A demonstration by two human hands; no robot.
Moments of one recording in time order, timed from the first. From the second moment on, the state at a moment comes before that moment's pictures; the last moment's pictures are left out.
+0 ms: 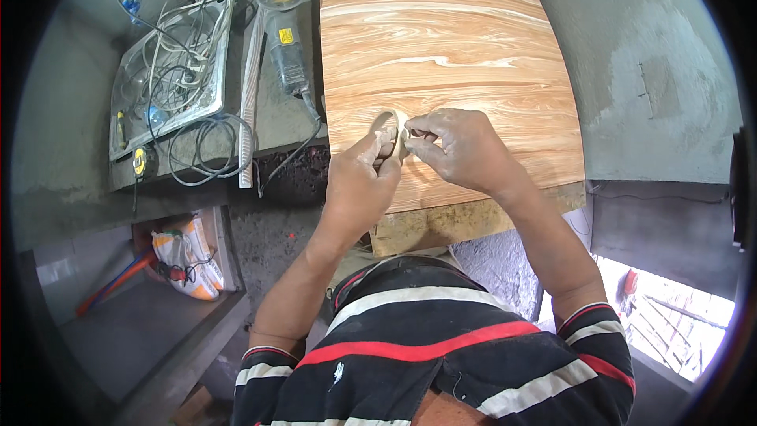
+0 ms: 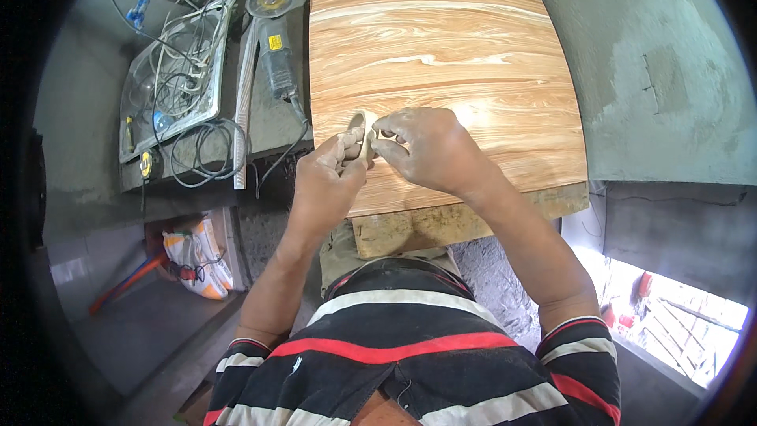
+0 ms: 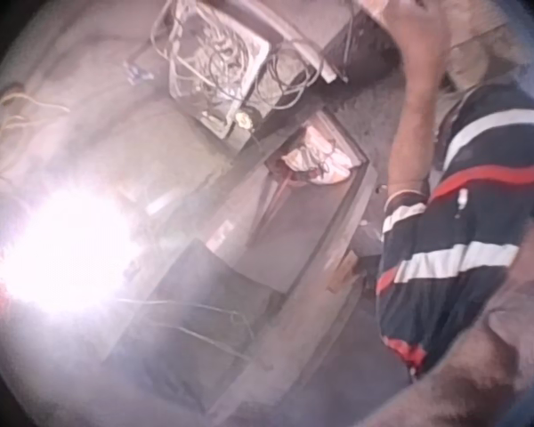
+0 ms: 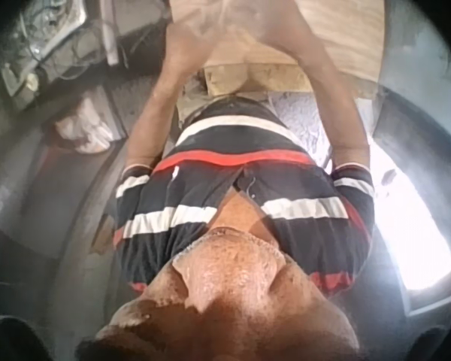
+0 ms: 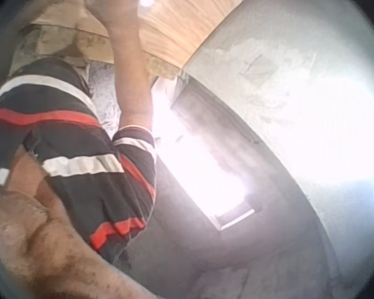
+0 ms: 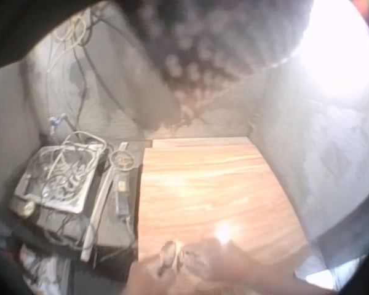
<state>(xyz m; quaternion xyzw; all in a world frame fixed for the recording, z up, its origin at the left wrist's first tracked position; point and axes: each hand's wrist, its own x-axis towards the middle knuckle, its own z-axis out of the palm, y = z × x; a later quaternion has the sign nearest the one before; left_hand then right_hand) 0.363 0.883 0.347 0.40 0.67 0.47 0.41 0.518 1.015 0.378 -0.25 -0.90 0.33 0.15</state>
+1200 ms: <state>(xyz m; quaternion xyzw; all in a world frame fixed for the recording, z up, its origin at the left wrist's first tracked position) 0.358 0.875 0.342 0.39 0.67 0.46 0.43 0.499 1.007 0.359 -0.22 -0.94 0.23 0.10</state>
